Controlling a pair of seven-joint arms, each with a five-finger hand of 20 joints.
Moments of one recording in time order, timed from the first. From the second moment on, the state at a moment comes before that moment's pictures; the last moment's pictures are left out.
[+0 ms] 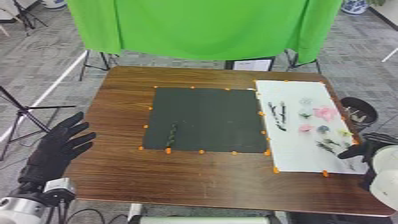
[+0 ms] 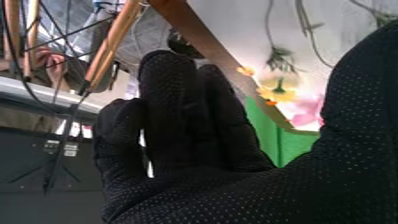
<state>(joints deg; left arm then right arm) 141.8 -52.8 -110.7 -125.4 40.1 4.4 10.4 -112.1 -42.2 99.9 -116.8 -114.0 -28.8 57.4</state>
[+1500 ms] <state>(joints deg) 142.0 -53.5 -110.4 -125.4 40.0 4.7 10.4 -102.1 -42.2 89.4 -123.2 -122.8 -7.6 50.4</state>
